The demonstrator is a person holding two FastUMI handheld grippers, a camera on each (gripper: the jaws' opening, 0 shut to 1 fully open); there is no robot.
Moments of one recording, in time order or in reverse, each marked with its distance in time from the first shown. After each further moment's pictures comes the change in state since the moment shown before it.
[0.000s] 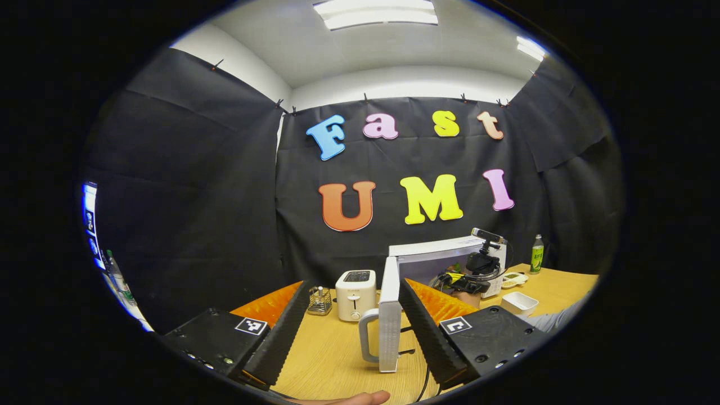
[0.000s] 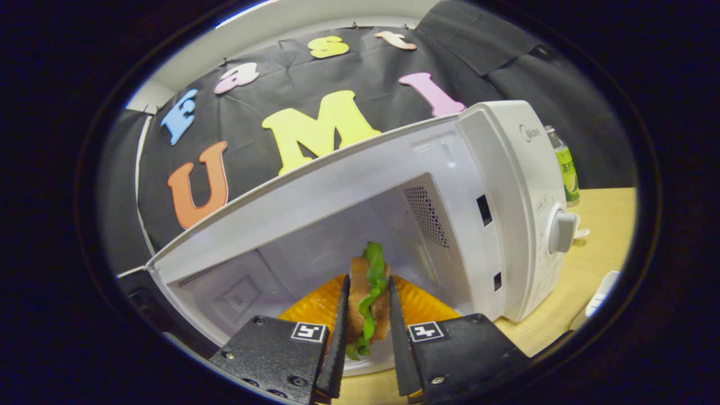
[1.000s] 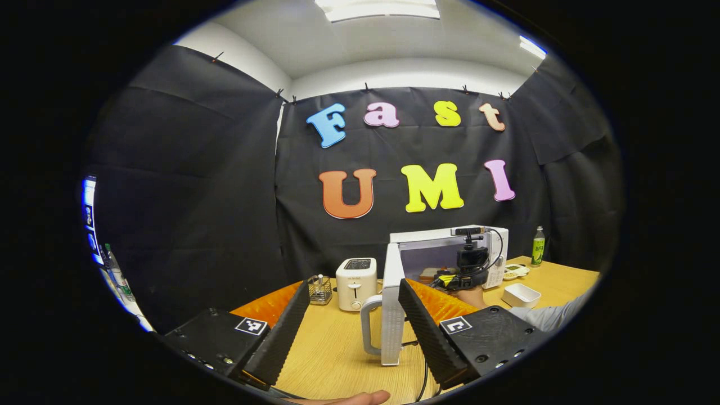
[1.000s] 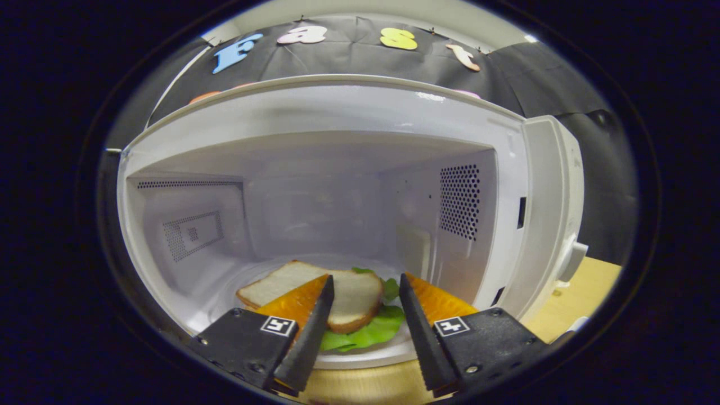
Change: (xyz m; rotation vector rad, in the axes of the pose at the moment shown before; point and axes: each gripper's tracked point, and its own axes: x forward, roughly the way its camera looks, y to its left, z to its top) left arm 0.001 0.005 -0.024 -0.019 0.064 -0.001; right arm 0.014 -0.019 -0.031 -0.383 0.015 -0.068
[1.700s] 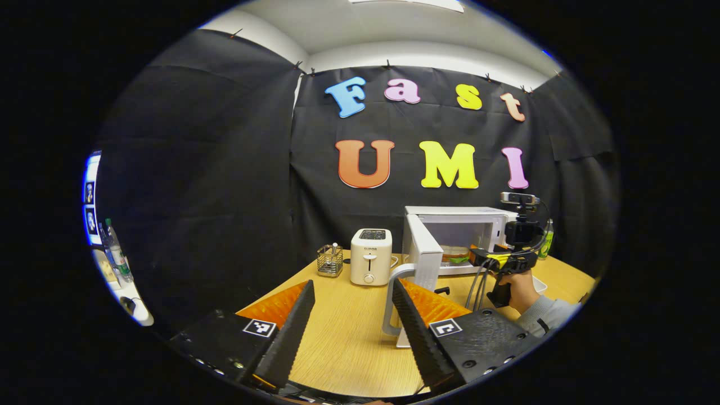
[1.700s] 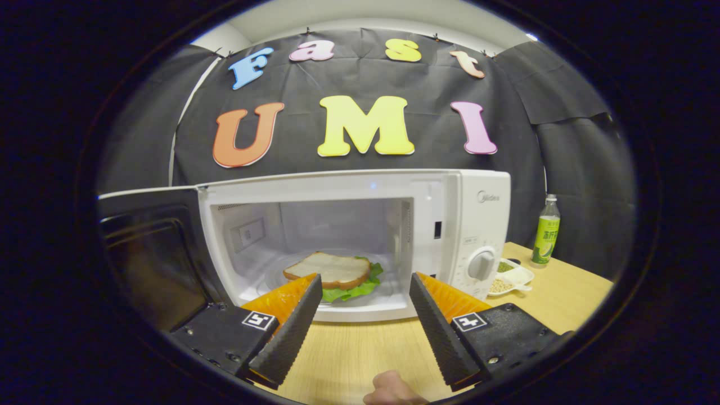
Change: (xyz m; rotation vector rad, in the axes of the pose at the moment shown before) left arm 0.001 0.041 -0.046 -0.110 0.151 0.046; right arm -0.134 -0.038 0.037 0.019 -0.002 0.139
